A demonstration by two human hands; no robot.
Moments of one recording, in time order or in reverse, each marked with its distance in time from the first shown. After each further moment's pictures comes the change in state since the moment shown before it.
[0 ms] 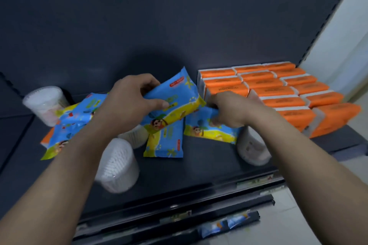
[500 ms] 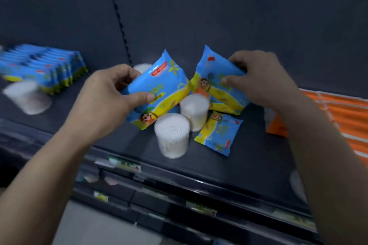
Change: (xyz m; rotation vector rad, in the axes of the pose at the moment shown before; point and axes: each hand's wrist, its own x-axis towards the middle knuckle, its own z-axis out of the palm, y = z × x) left_hand -0.134 0.010 -0.075 0.012 0.536 -0.290; right_hand 0.009 -0.075 -0.053 0.374 0.463 -0.496
